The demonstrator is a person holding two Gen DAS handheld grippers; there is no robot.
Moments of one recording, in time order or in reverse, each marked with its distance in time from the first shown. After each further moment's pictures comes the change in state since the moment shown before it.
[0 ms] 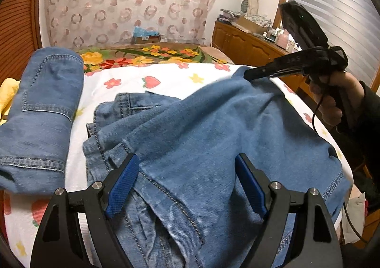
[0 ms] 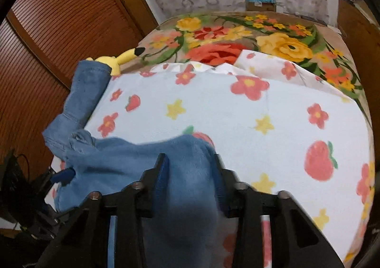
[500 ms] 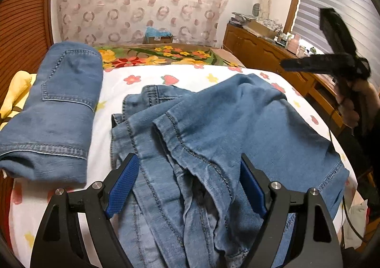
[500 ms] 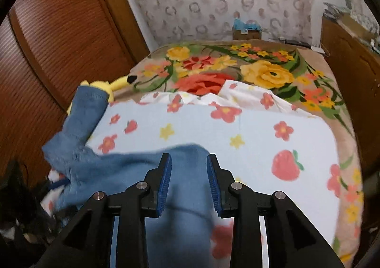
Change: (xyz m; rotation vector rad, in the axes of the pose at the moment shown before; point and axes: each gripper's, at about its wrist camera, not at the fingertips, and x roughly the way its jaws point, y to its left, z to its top) left arm -0.015 0.014 -0.012 -0.040 -0.009 0.056; right arm -0.051 -0.008 -0.004 -0.015 -0.164 -0.107
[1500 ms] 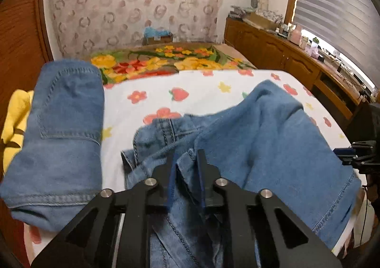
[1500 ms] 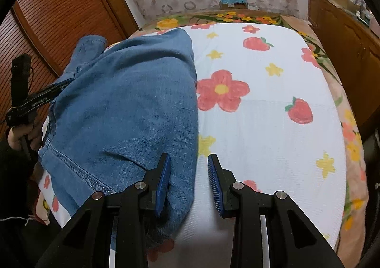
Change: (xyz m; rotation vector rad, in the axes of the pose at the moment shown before) left arm 0.022 0.013 0.042 0.068 0.010 0.027; right arm -0.052 -0.007 -0.128 0.068 0.107 -0.023
